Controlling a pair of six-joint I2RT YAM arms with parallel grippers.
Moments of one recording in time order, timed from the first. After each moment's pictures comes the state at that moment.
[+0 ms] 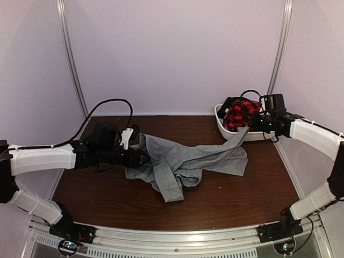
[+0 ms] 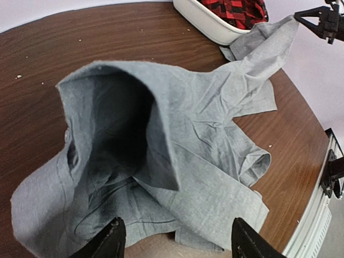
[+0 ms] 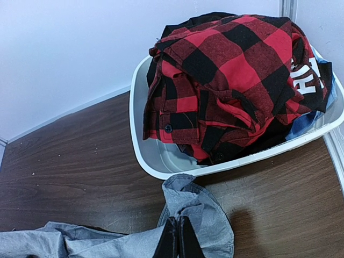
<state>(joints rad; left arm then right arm) -0.72 1.30 0.77 -0.07 0.20 -0.34 0.21 1.38 1.05 -0.26 0.09 0.44</state>
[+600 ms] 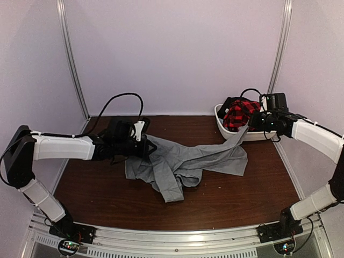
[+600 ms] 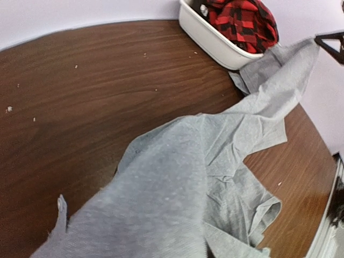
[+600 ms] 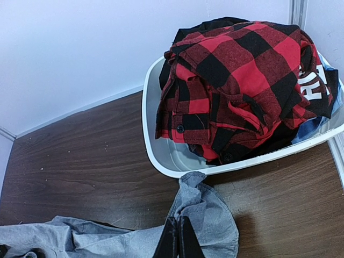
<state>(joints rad) -0.72 1.57 0.93 0.08 0.16 -0.36 0.21 1.35 1.05 -0.26 0.05 0.43</state>
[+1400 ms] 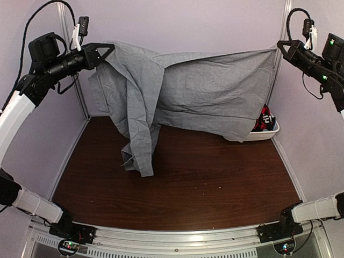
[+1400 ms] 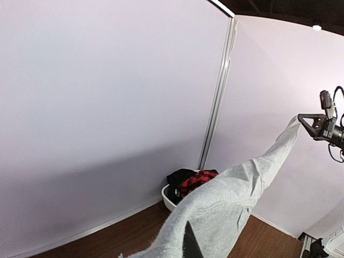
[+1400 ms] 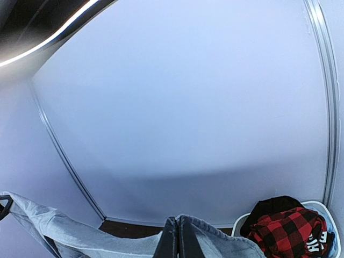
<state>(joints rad) -0.40 1.32 1.68 -0.26 0.43 -0.20 0.21 1.16 1.72 -0.43 -0.08 0.36</state>
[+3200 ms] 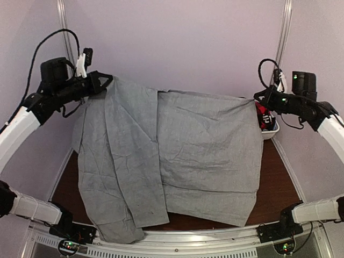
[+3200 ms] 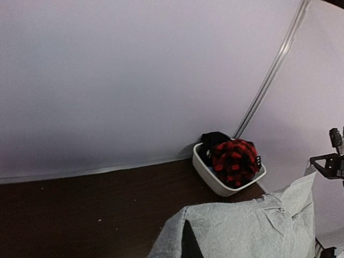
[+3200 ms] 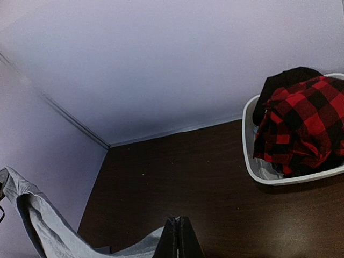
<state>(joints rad) -0.39 1.18 1.45 -0.31 0.27 -0.31 0.21 1.08 1.32 -0.50 -0.25 0.54</state>
